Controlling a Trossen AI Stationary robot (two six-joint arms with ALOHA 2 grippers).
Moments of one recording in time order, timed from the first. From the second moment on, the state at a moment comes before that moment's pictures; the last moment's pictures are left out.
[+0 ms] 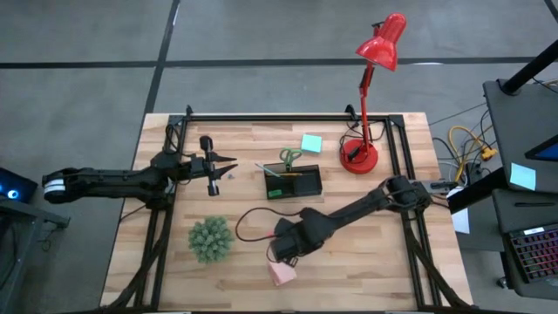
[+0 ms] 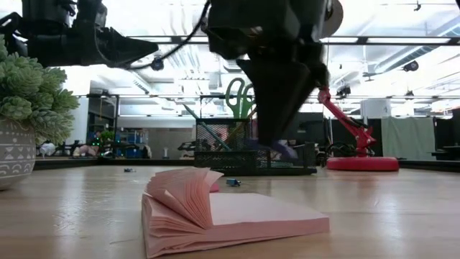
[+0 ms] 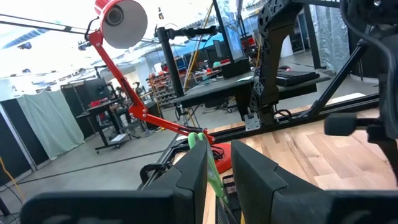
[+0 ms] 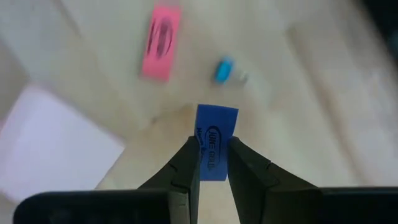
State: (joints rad) left arm 0.28 0.72 0.15 0.76 0.13 0.30; right arm 0.39 2.20 1.81 -1.04 0.21 0.87
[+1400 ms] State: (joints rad) left arm 0.28 0.72 0.15 0.76 0.13 0.30; right arm 0.15 2.19 1.81 -0.94 0.38 0.25
